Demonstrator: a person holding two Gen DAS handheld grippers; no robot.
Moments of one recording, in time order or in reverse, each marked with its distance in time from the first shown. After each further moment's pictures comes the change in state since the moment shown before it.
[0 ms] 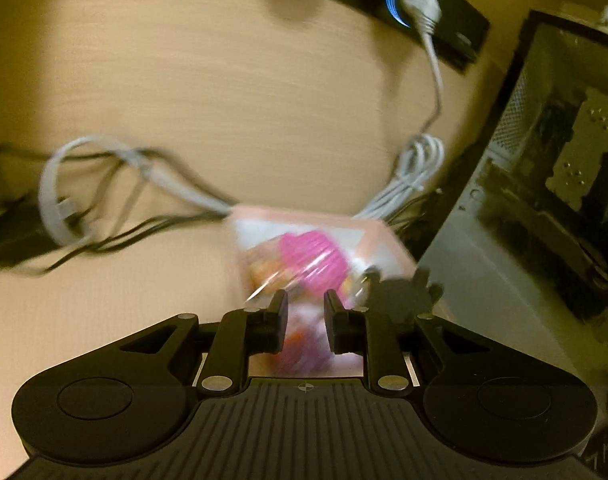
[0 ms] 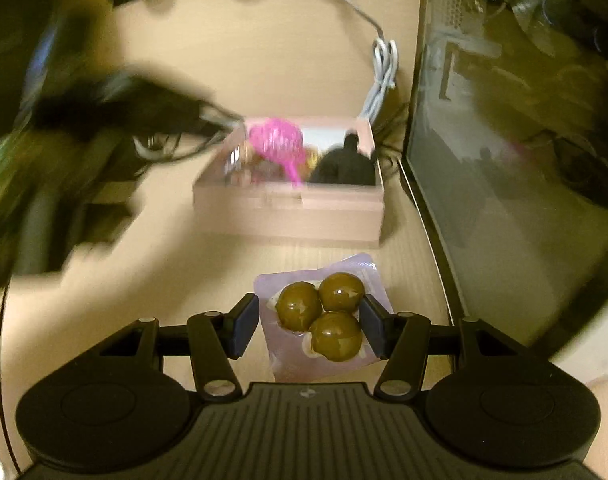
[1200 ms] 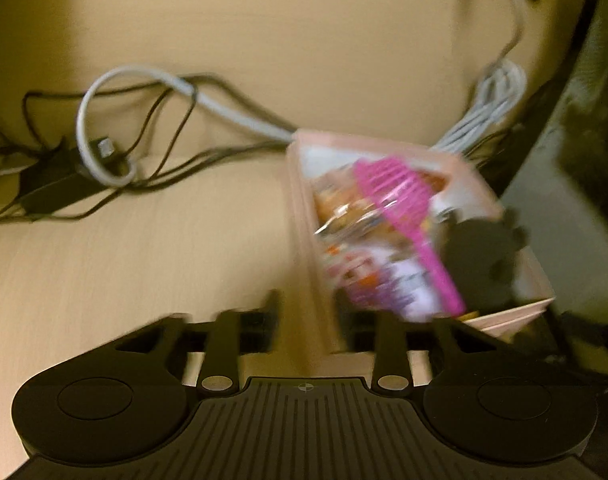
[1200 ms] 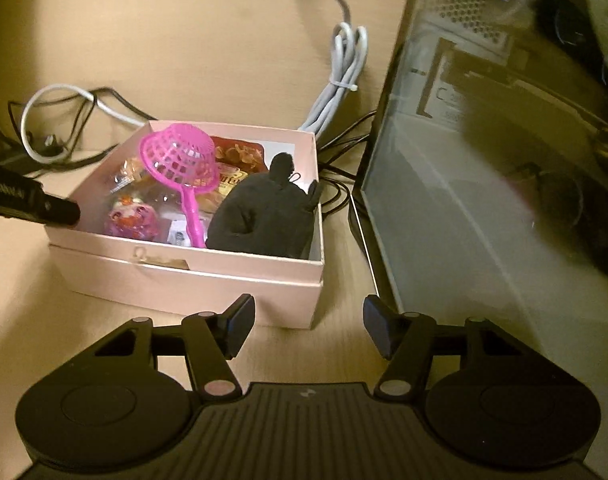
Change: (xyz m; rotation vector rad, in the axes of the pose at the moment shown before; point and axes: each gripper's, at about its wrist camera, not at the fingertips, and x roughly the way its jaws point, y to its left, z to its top) left arm 0.044 0.004 -0.005 0.001 0.180 0.212; right arm 0.116 -0.033 0.044 -0.086 -0.004 -0.220
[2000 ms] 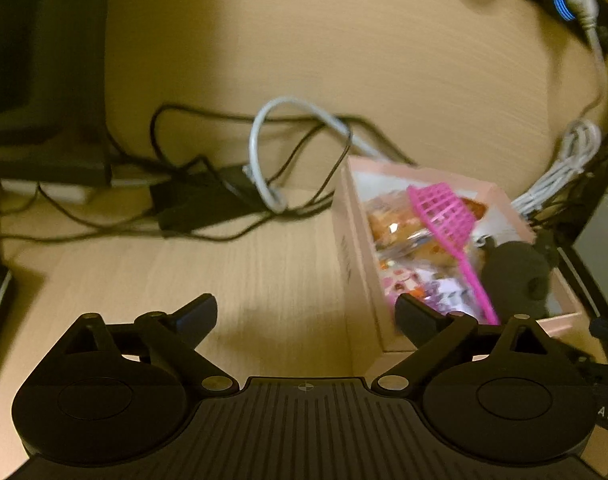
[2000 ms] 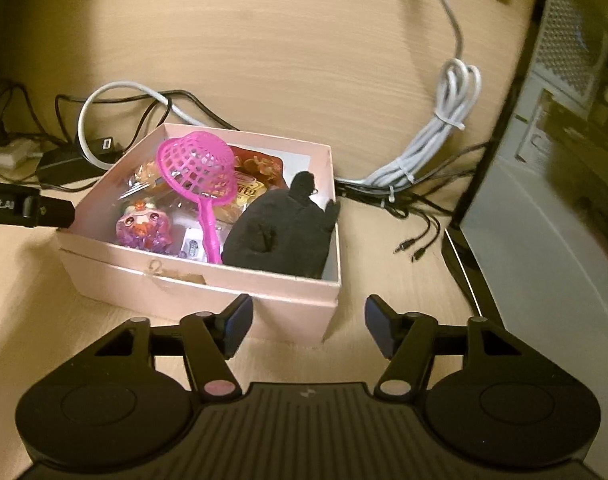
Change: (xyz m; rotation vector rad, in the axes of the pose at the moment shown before) left arm -0.054 0.094 0.002 -0.038 -0.123 0.126; right arm -0.003 0.026 0.007 -0.031 -0.014 0.082
